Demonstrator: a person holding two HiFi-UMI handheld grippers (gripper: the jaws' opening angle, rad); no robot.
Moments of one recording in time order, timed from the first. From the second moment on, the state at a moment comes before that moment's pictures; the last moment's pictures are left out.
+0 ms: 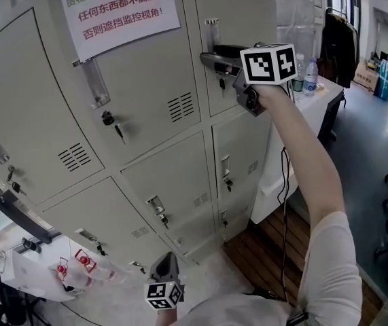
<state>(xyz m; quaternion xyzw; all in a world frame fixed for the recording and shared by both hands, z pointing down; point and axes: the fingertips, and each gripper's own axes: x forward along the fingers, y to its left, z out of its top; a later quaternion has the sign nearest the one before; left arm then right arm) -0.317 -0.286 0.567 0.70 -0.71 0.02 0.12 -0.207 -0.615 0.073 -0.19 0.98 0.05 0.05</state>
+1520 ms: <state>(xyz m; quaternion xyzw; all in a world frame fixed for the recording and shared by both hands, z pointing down) -0.222 -0.306 0.570 0.80 -0.59 0.04 0.12 -0.021 -0.550 0.077 -0.33 0.94 0.10 0.07</state>
